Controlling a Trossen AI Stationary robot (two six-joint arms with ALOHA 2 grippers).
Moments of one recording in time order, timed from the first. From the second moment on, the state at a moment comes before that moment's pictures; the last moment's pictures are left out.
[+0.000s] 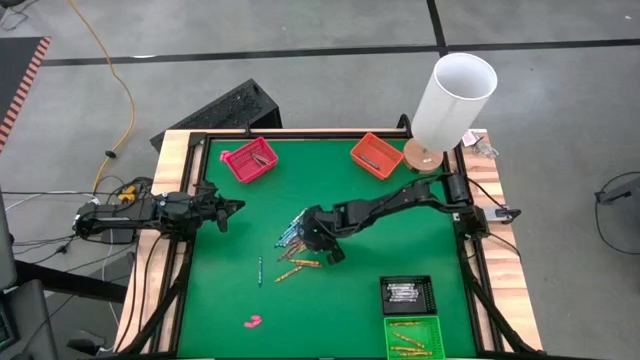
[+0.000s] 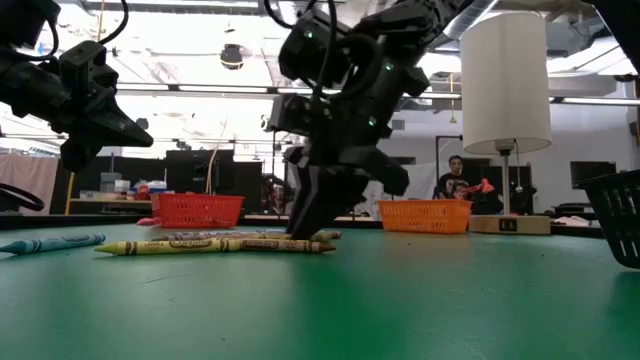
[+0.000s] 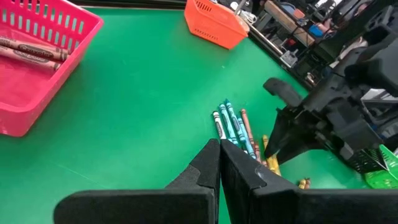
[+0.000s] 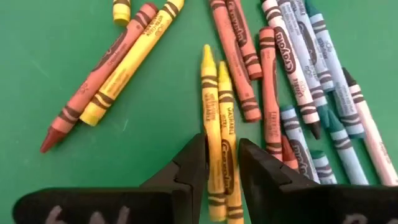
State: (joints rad) left arm 0.00 0.01 0.12 -0.38 -0.35 -0.69; right arm 0.07 2.02 1.37 -0.31 -0.03 -0.43
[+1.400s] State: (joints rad) left arm 0.00 0.01 0.12 -0.38 -0.40 -0.68; right arm 0.12 1.95 1.31 -0.29 -0.06 -0.40
